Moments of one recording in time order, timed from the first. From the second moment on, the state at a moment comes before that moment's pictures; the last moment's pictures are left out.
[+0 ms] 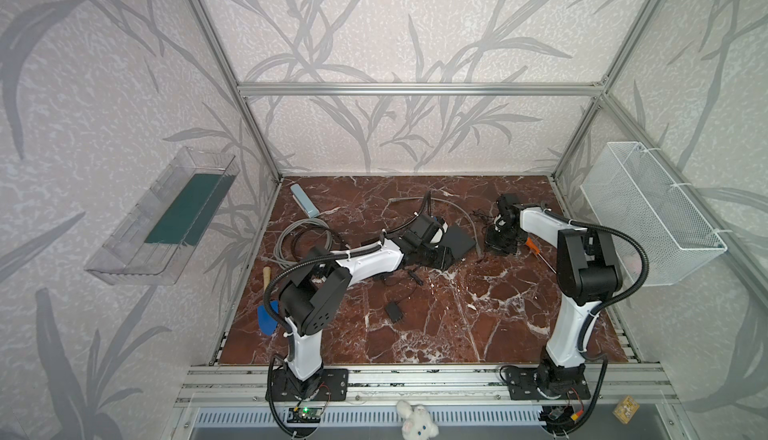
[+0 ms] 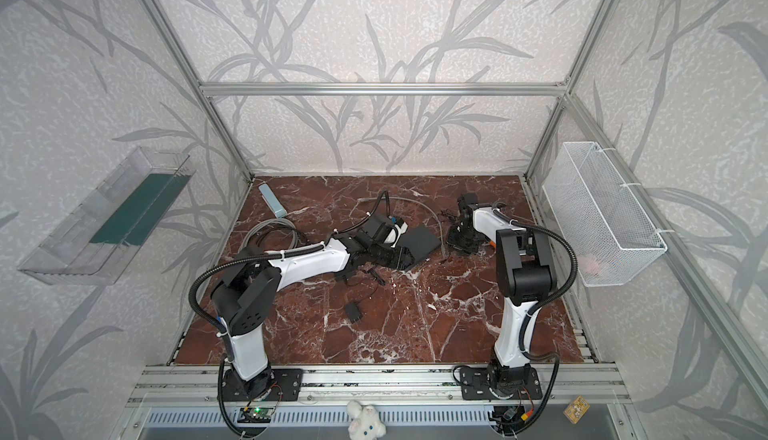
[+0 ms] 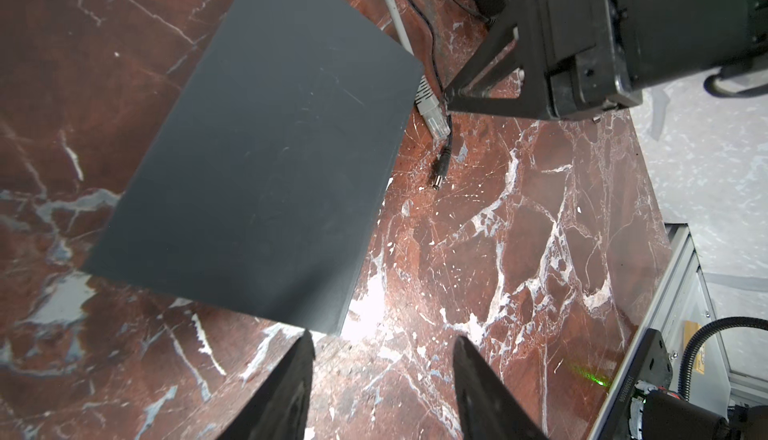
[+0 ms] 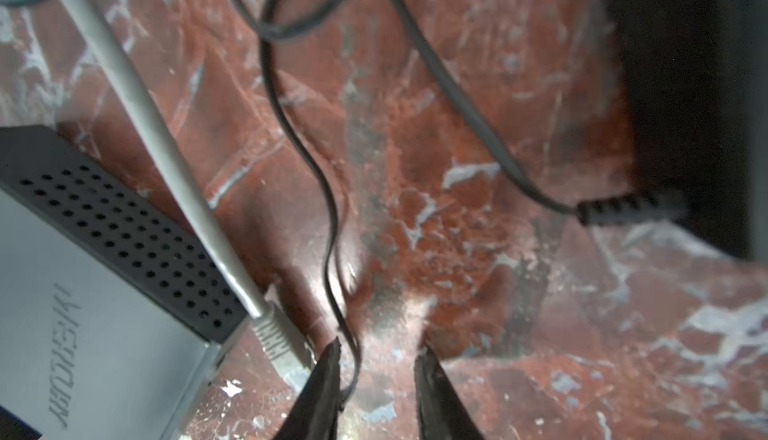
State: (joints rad) left arm -0.76 1.87 1.24 -0.22 0.27 -0.49; right arm 0.13 1.97 1.33 -0.76 -0.18 0.44
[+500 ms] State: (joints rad) left arm -0.77 1.86 1.24 -0.25 0.25 -0.46; right arm 0.21 1.99 1.36 -0.78 -0.05 0.38
